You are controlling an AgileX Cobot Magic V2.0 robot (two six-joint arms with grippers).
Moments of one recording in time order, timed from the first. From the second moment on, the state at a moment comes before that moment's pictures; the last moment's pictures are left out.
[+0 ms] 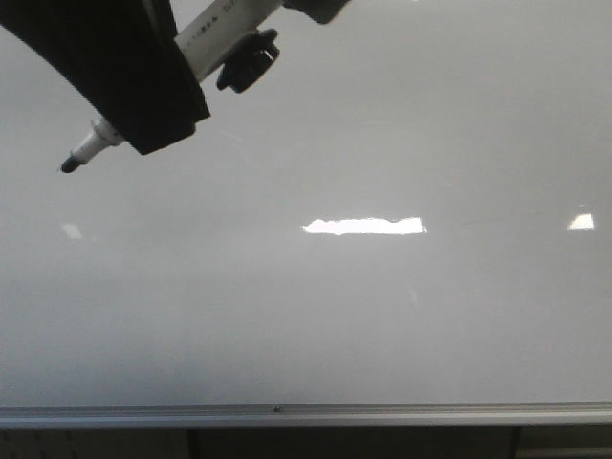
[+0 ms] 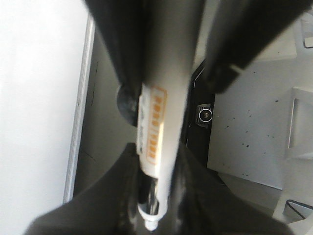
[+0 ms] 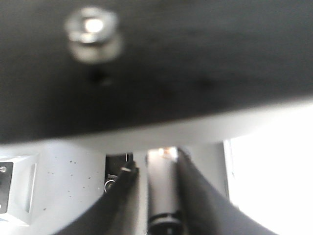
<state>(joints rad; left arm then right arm) -0.78 1.37 -1.26 -0.24 1.19 0.74 0.67 1.33 -1.28 0.57 1.08 -0.97</state>
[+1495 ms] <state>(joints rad) -0.39 0.95 -1.11 -0.21 1.07 0.43 0.21 0.82 -0.96 0.11 0.86 0.01</state>
